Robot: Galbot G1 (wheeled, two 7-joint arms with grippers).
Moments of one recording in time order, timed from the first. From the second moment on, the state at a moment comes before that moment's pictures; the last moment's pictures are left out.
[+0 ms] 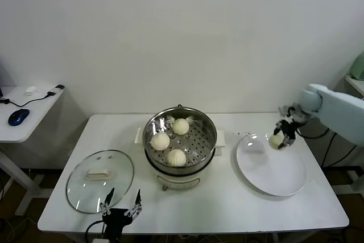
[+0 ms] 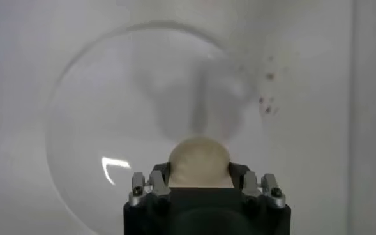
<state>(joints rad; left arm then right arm) 1.78 -1.50 -0.49 -2.04 0.03 0.04 -0.06 0.58 0.80 -1.53 0.97 0.40 -0.05 -1.08</state>
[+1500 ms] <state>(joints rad) 1.74 -1.51 -0.46 -2.05 0.01 0.06 -0.04 0.78 1.30 -1.81 1.24 0.91 -0.37 -0.80</state>
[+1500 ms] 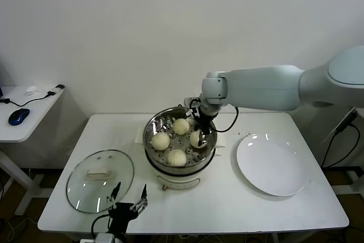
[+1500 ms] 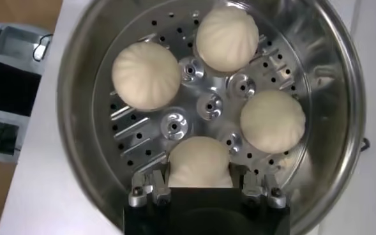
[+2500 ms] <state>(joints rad) 1.70 -1.48 -0.50 -2.06 -0.03 0.03 0.00 0.39 0.72 -1.02 1.35 0.84 -0.26 -0.50</state>
